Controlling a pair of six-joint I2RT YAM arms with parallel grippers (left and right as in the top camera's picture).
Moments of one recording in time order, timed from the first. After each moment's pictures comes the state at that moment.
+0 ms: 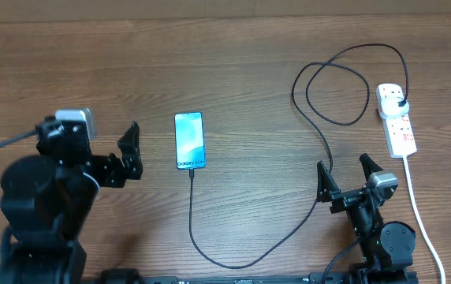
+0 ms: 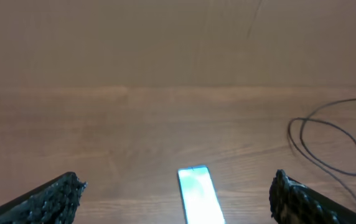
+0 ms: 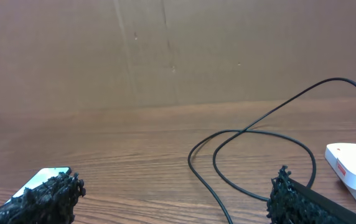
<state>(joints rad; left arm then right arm) 0.00 0.73 1.10 -0.73 0.14 -0.07 0.07 0.01 0.02 -0.02 -0.15 0.15</state>
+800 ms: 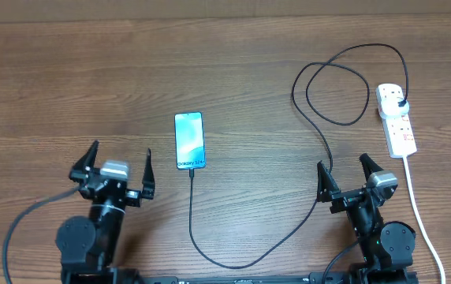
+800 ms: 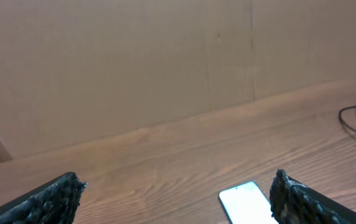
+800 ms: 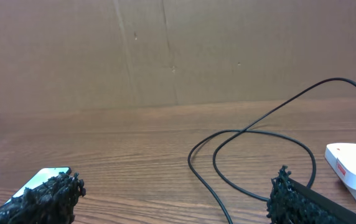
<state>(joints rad) 0.00 0.28 0.32 -0.09 0.13 0.19 0.07 0.01 0.02 -0.02 -0.15 0.15</state>
